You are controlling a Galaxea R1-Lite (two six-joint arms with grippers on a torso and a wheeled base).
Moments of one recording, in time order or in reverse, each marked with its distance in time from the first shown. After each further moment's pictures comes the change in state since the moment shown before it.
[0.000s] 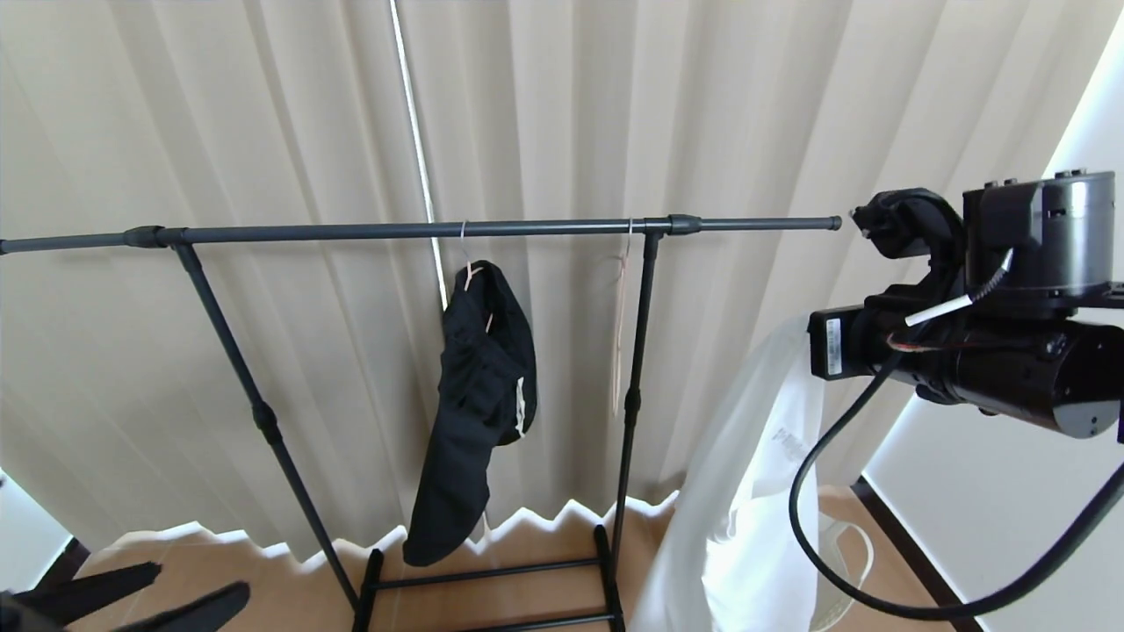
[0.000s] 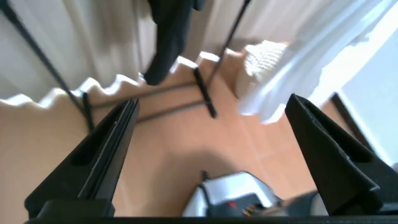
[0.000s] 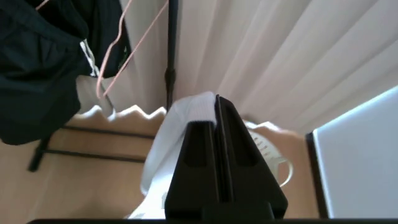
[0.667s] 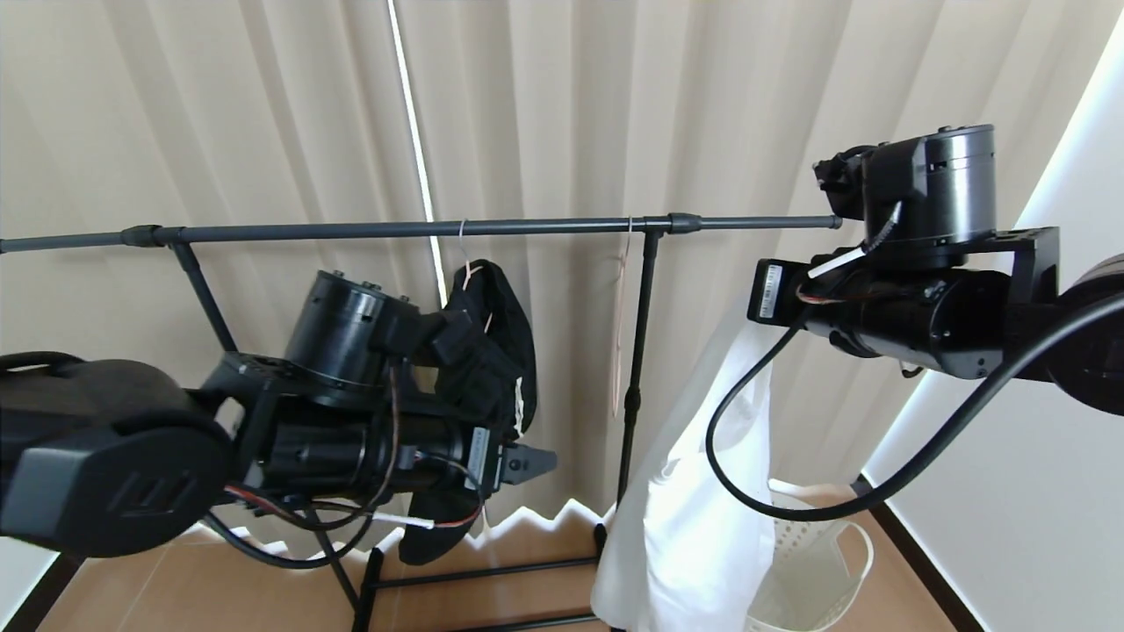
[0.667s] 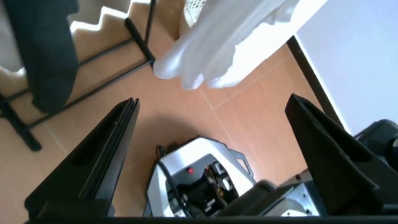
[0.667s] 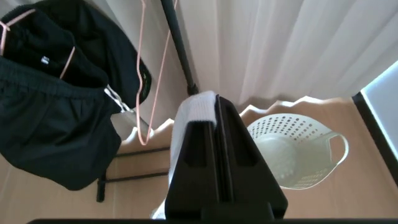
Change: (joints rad) left arm -0.468 0.821 -0.522 -0.164 0.117 -0.114; right arm 0.074 0.152 -0.222 0.064 -0.131 0.263
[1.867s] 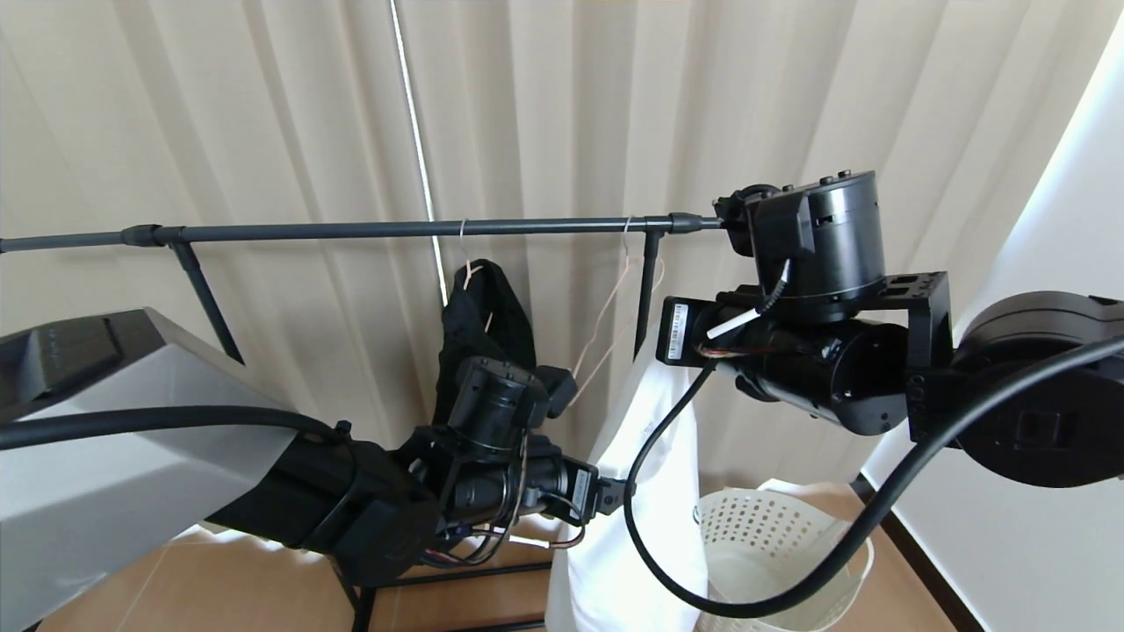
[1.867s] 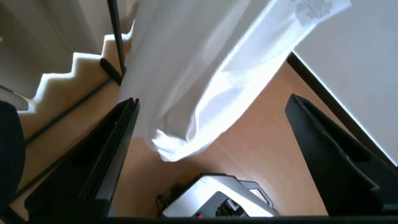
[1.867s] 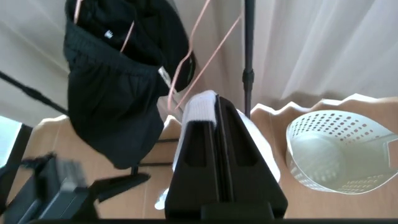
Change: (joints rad) left arm -0.089 0.365 -0.002 -0.441 0.019 0.047; right arm 0.192 0.071 0.003 -0.058 -0.014 0.064
